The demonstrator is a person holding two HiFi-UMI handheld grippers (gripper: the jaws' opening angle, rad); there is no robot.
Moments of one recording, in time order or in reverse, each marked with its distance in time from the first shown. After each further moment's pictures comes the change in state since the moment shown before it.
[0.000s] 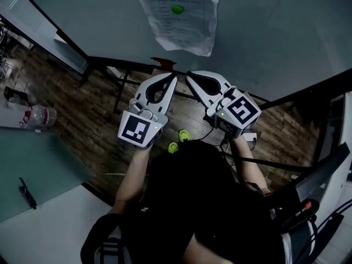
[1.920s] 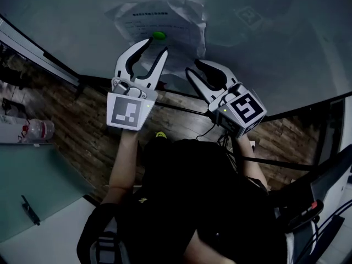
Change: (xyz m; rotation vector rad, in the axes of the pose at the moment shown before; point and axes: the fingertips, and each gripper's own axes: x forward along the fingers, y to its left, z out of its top) left arm 0.111 0.098 0.046 0.318 -0.015 0.109; right arm 0.018 -0.113 0.031 -0.053 -0.017 -0.108
